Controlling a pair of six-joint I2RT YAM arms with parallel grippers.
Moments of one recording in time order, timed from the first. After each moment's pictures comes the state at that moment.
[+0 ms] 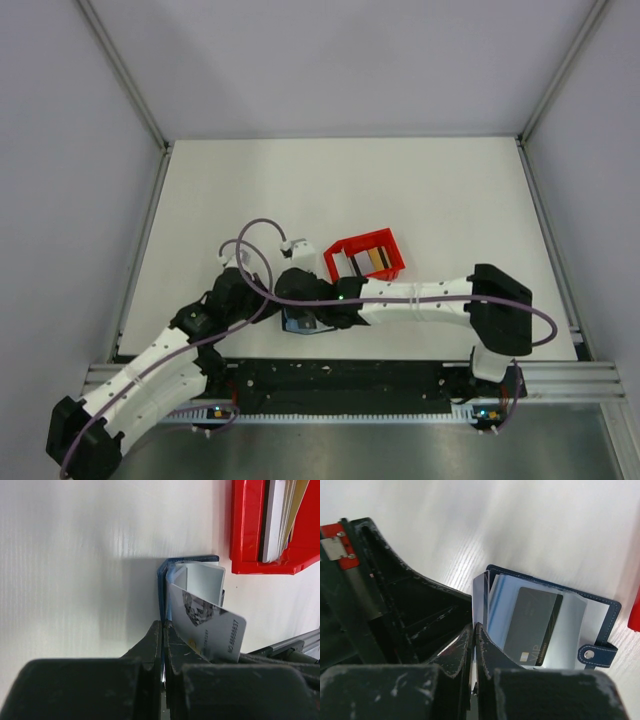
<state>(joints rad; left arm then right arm) -0.59 0.68 0.36 -0.41 0.03 -0.95 1.31 1.73 1.22 -0.25 0.40 0.83</state>
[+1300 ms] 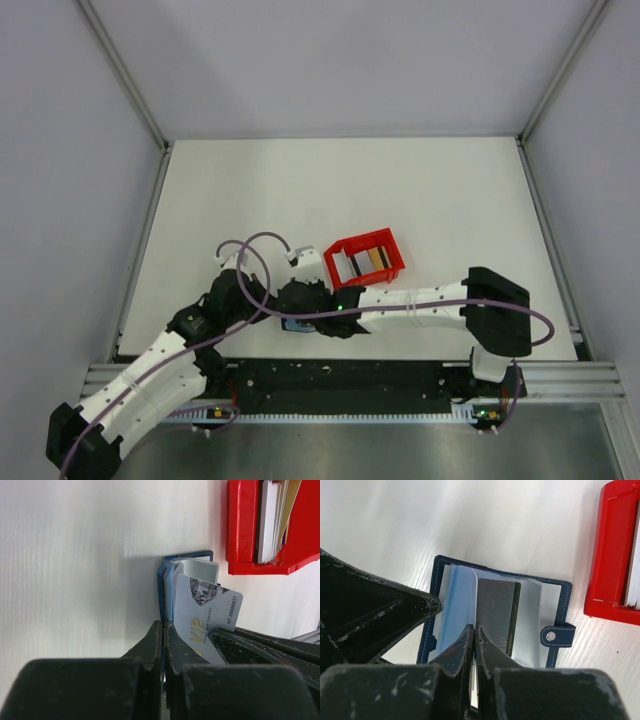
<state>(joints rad) -0.59 0.62 0.35 -0.43 0.01 -0.95 1.36 1.74 1.19 -0.31 0.59 0.82</state>
